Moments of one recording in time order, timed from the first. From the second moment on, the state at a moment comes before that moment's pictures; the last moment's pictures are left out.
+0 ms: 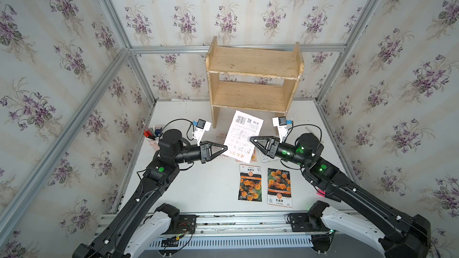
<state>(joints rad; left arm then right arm) -0.37 0.86 0.77 -0.11 0.94 -0.73 0.71 0.93 0.74 0.14 -0.44 0.83</state>
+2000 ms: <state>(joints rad) -0.38 0.57 1.01 -1.02 0.20 -0.28 1.11 1.67 0.76 0.21 -0.14 0.97</state>
